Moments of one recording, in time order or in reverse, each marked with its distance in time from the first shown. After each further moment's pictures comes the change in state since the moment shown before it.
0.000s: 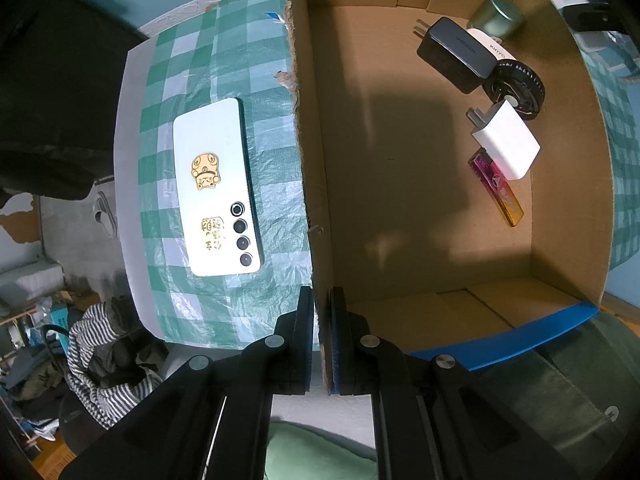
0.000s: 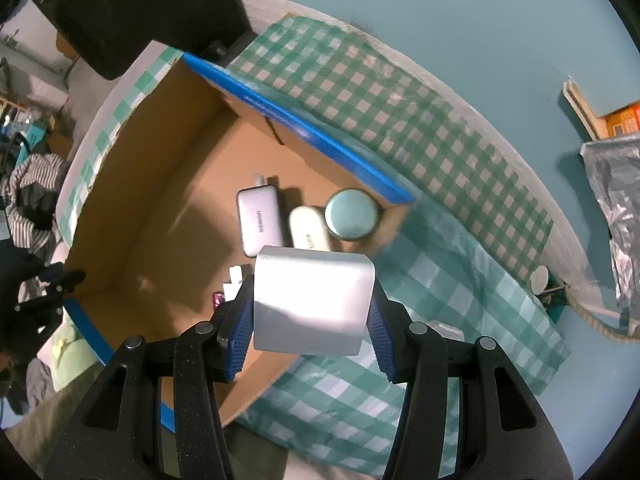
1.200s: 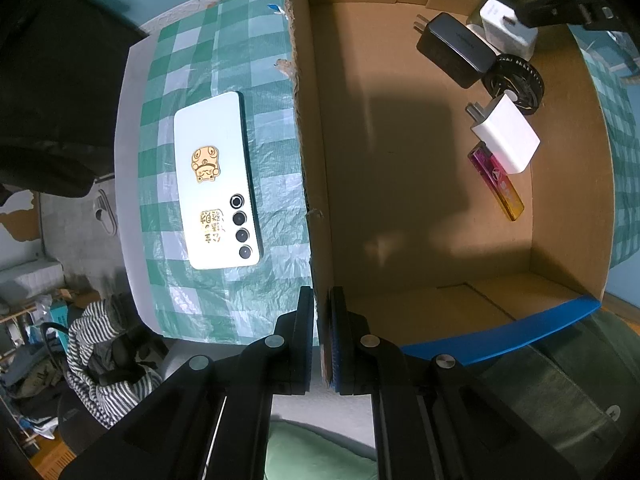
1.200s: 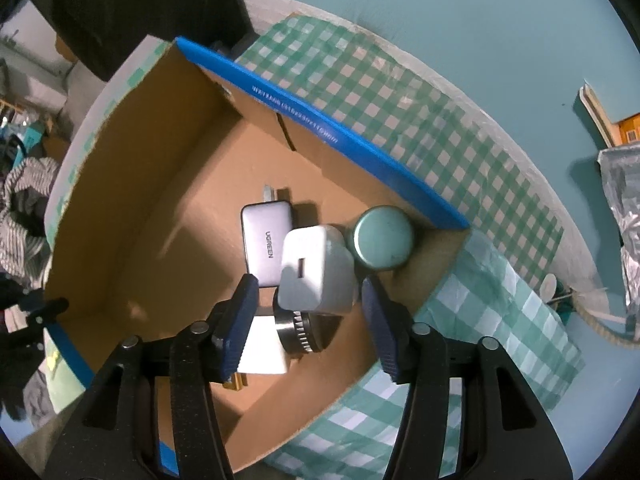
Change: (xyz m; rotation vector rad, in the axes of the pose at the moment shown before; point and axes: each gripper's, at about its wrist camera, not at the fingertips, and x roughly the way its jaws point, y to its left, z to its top) left arm 0.002 0.002 -0.005 -0.001 0.000 0.000; right arm 0.027 0.006 0.008 0.013 -0.041 -0.006
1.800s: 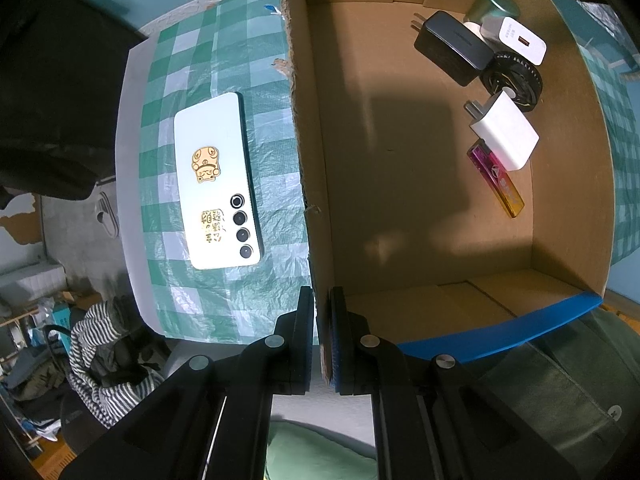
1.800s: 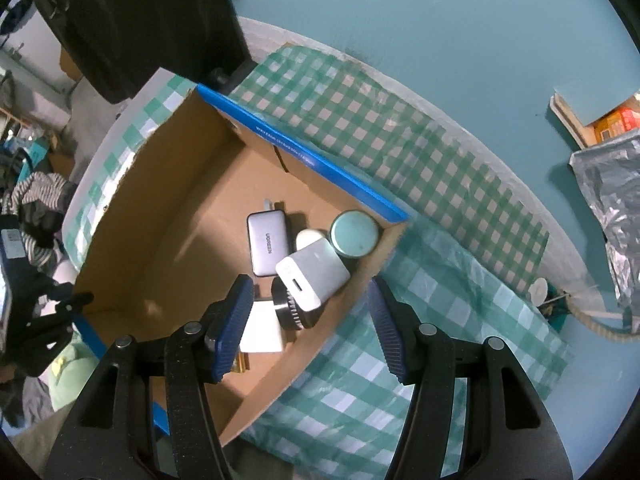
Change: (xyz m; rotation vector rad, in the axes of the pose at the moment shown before) left arm 0.001 0.001 -0.001 0.007 0.000 0.007; right arm -0.057 -0.008 -0.016 0.019 -0.087 -0.011
